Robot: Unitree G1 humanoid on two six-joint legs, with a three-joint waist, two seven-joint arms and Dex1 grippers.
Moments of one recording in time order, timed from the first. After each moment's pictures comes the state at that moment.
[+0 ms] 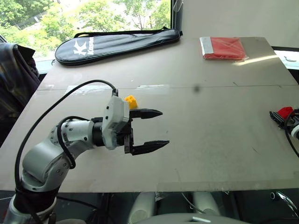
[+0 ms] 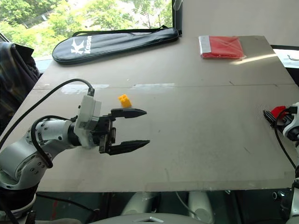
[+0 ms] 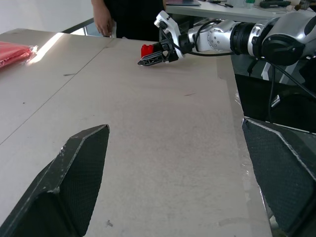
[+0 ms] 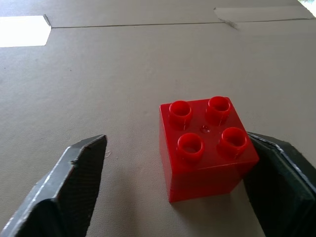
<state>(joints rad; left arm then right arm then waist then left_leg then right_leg) -0.21 0.81 0.11 -0.65 -0.83 0.61 -0.94 -0.41 -0.77 -0.44 0.81 0.32 0.10 0.66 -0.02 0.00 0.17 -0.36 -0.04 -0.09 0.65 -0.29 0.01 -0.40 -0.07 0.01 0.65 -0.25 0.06</state>
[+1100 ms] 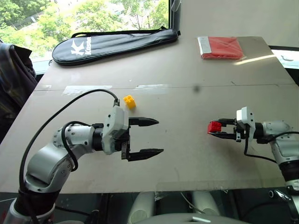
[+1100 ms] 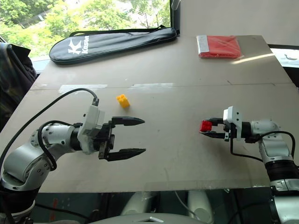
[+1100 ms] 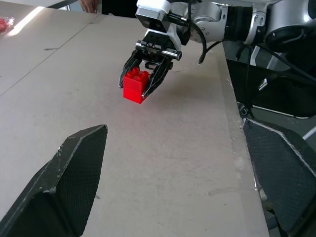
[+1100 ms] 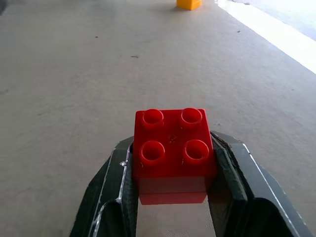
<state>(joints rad) -0.12 0.82 0.07 -0.59 -0.73 0.52 -1.06 -0.42 -0.68 0.03 0.39 0.35 -0.11 1.44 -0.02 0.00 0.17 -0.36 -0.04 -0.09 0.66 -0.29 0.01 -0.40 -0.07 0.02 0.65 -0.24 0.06</state>
